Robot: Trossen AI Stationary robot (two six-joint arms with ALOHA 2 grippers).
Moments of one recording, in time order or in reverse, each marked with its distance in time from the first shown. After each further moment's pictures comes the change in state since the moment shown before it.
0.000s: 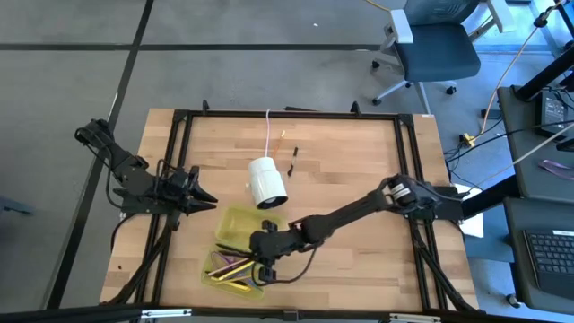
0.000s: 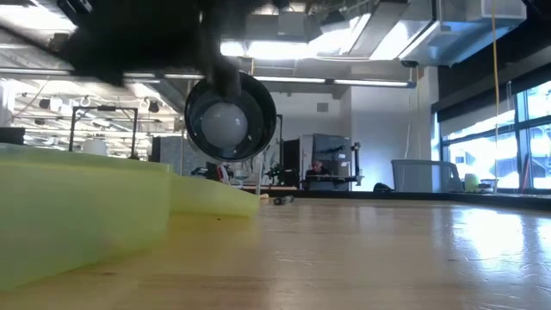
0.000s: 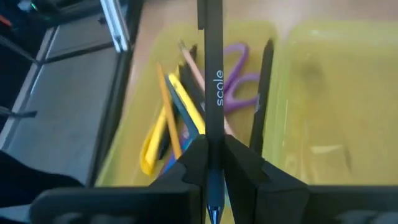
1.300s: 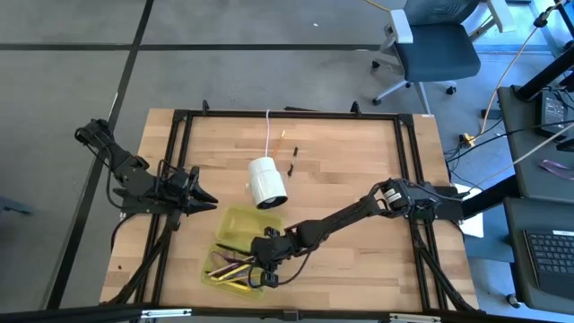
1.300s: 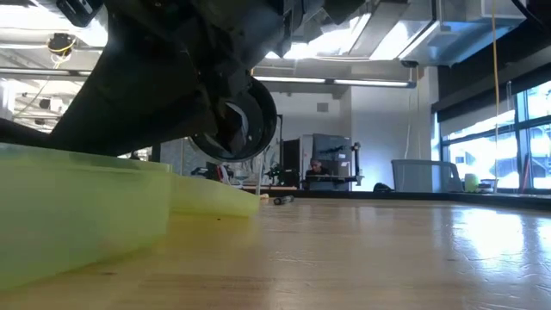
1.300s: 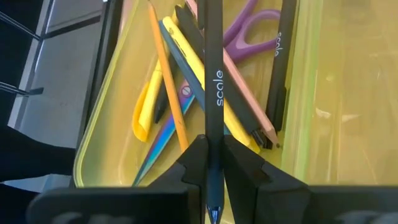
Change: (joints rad) left arm 0.000 0.005 0.000 -0.001 -0.001 -0.009; right arm 0.001 0.079 0.021 -0.050 -0.076 0.049
